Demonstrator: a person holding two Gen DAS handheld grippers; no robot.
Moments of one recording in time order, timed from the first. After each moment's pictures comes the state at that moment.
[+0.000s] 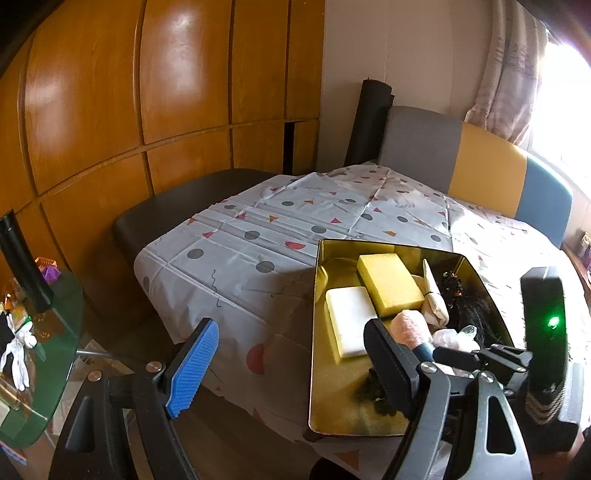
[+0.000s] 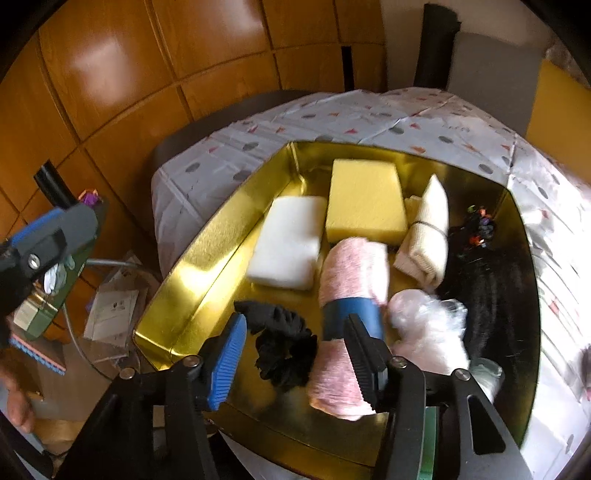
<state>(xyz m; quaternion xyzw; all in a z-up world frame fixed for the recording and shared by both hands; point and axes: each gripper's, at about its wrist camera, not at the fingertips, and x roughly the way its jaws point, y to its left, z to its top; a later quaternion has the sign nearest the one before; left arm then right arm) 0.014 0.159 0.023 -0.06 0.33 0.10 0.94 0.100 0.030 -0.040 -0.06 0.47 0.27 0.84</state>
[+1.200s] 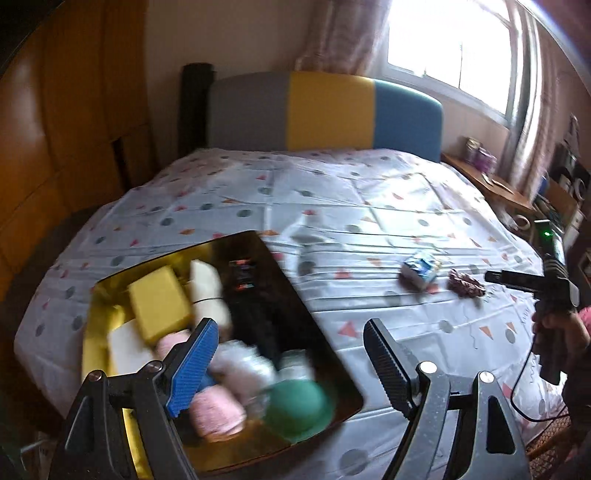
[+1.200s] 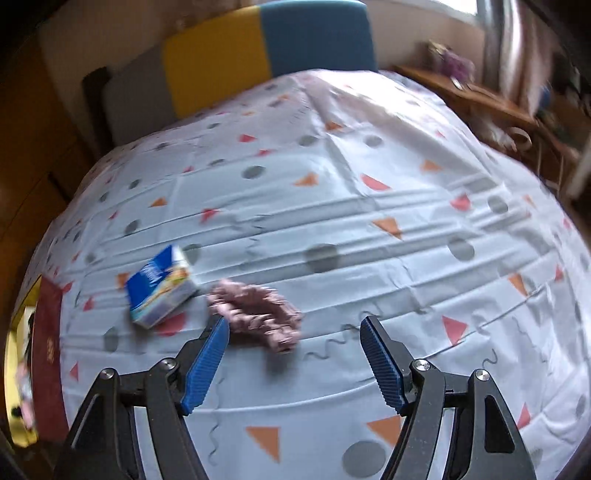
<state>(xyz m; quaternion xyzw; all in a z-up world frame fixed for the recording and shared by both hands) 0.066 -0.059 0.036 0.05 0.37 -0.16 0.91 0.071 -0.443 -0.040 0.17 0.45 -0.17 0.86</state>
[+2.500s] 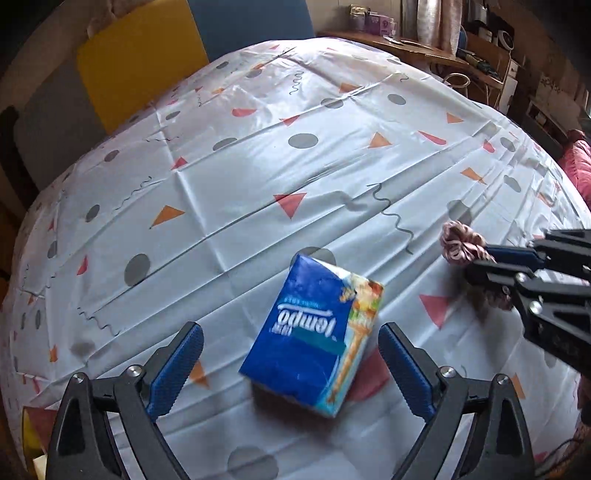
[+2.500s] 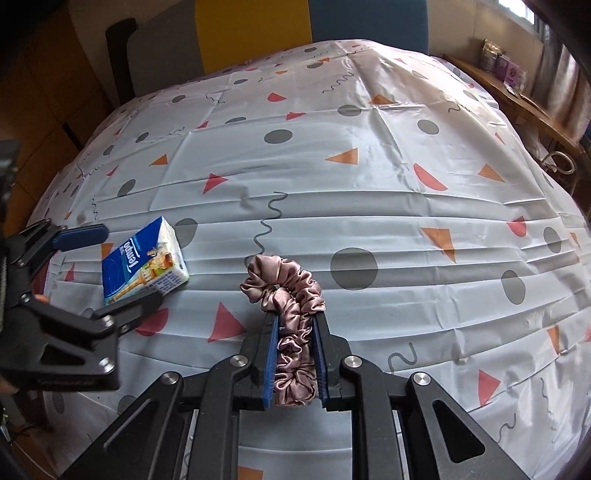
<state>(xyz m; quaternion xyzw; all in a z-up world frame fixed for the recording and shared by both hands) 0.205 -0.340 -0.086 0.26 0.46 -0.32 0.79 0.130 -0.445 -0.076 0.11 0.51 -0.10 0.85</state>
